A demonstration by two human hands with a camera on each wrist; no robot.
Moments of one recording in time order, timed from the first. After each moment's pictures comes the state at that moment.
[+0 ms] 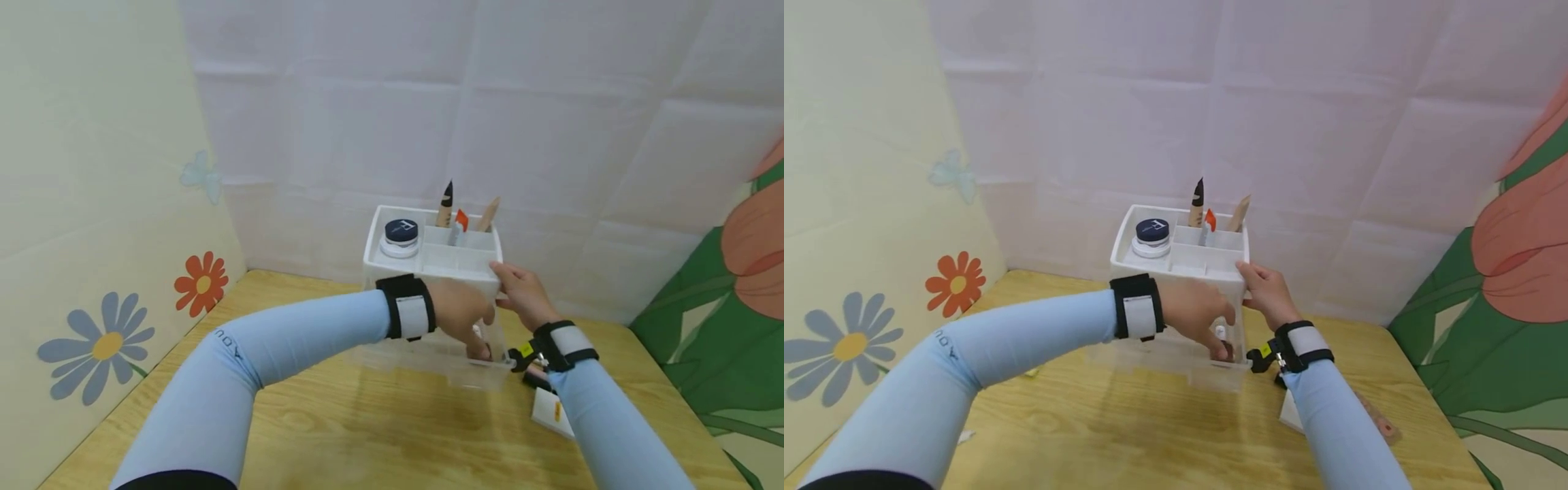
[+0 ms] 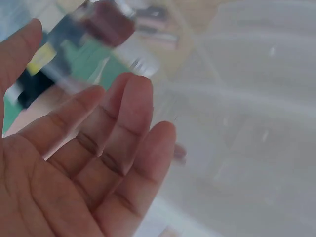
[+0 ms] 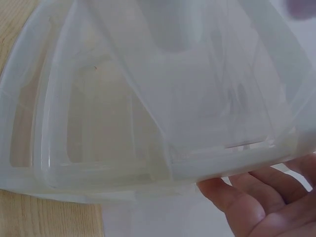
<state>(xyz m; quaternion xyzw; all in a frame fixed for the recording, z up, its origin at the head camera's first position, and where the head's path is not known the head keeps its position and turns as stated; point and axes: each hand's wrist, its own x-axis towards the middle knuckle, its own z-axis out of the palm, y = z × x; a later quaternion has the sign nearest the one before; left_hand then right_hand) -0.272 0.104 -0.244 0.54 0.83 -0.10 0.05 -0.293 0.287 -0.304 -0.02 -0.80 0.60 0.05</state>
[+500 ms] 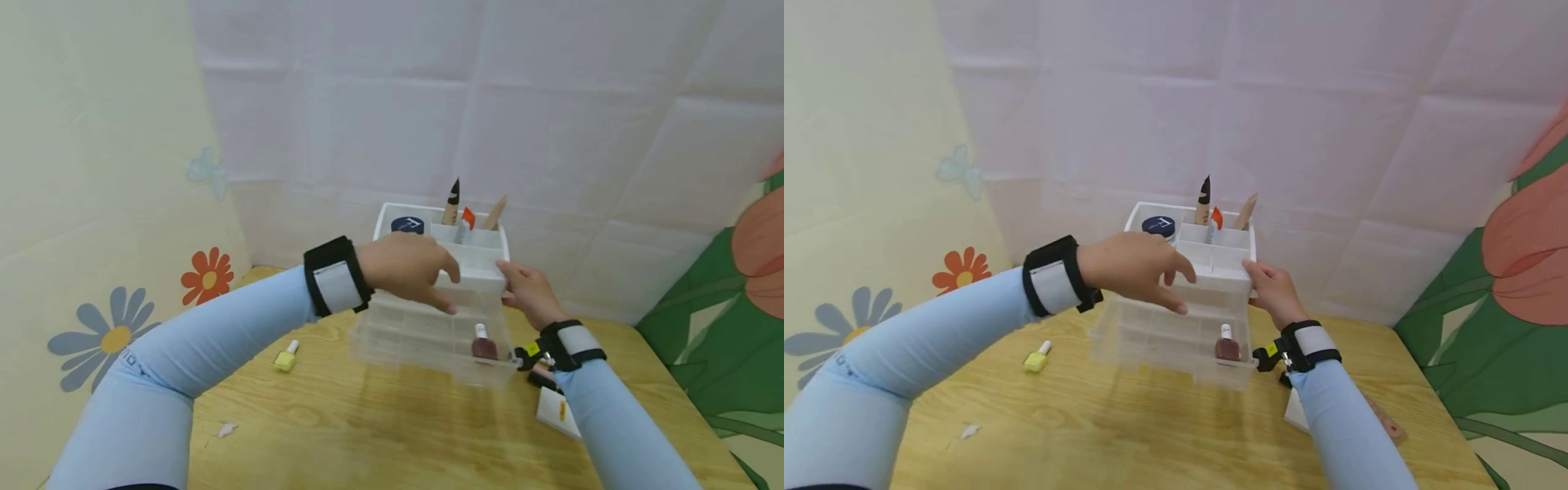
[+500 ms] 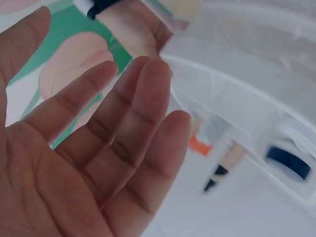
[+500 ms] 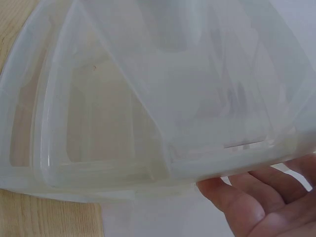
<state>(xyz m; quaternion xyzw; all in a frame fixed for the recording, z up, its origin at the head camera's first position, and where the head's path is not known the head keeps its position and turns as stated) -0.252 0.025 -0.175 0.50 0.87 -0.03 0.00 -0.292 0.291 -0.305 -0.01 -0.80 0.60 0.05</state>
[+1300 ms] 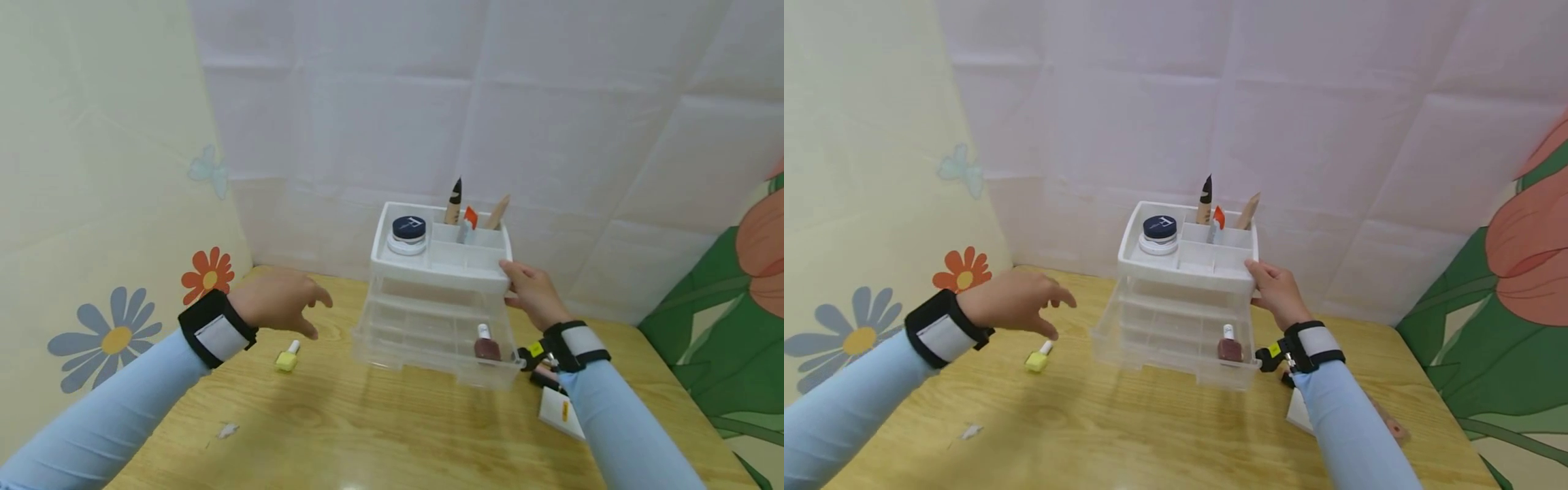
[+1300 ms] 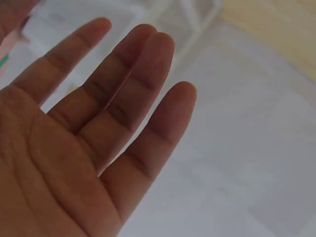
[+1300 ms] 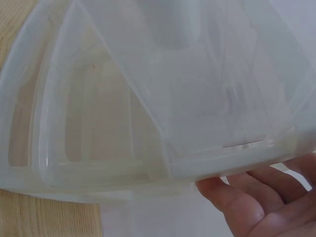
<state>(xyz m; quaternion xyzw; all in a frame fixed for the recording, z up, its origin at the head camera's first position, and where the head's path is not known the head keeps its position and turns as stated) -0.266 -0.127 -0.250 0.42 0.91 -0.02 -0.03 -0.286 0.298 -0.305 -0.02 -0.80 0.60 0.04</state>
